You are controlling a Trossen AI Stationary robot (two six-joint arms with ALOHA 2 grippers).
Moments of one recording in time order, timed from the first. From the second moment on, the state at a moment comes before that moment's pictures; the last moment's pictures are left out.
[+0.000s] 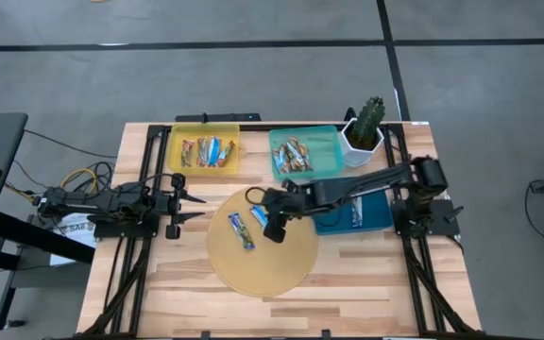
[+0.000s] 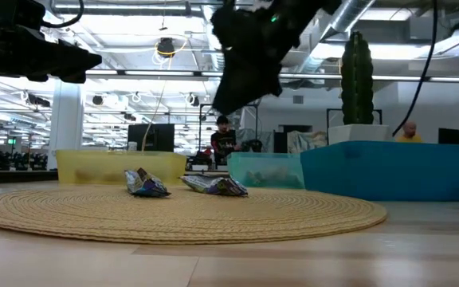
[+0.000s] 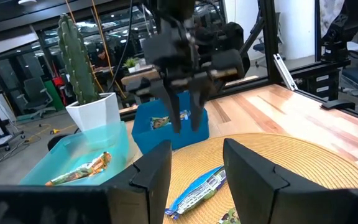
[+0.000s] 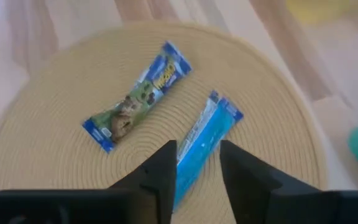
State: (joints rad) left arm -0.07 0.01 0.01 0.03 -0.01 0.24; right arm 0.11 1.85 1.39 -0.46 0.19 0.34
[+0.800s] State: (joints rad) left arm -0.07 0.01 0.01 0.03 -0.01 0.24; right arm 0.12 2.10 1.52 -0.58 0.18 0.56
